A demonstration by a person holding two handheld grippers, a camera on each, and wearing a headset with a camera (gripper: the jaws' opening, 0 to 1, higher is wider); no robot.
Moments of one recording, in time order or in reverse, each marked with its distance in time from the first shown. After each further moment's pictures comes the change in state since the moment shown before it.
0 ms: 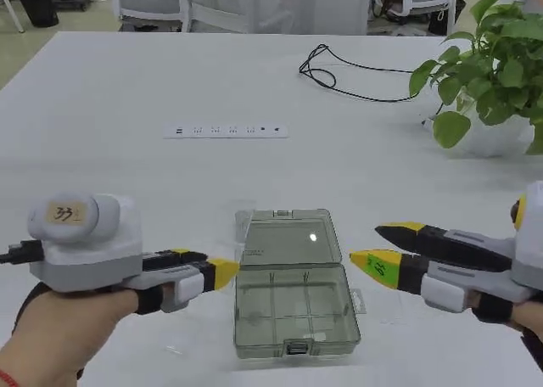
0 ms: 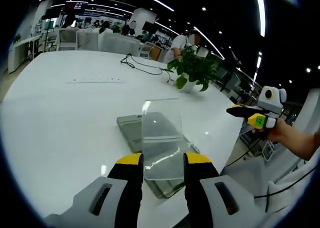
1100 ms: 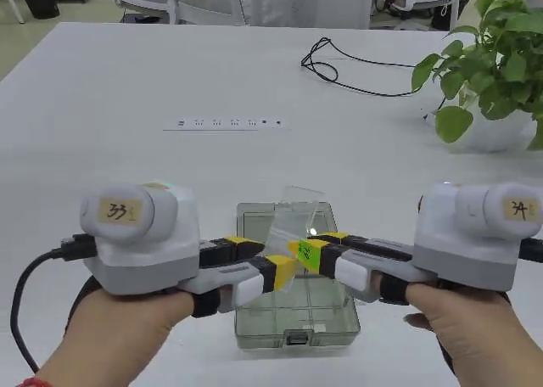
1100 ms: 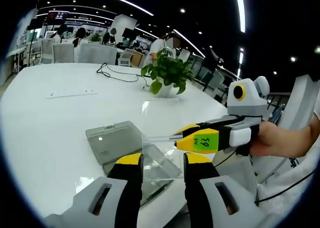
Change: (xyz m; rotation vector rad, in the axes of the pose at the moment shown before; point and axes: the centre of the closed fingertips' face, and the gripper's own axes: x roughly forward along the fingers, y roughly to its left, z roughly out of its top) left arm 0.014 -0.066 0.007 0.096 -0.037 -0.124; right arm 0.054 0.025 -0.021 0.194 0.062 -0.028
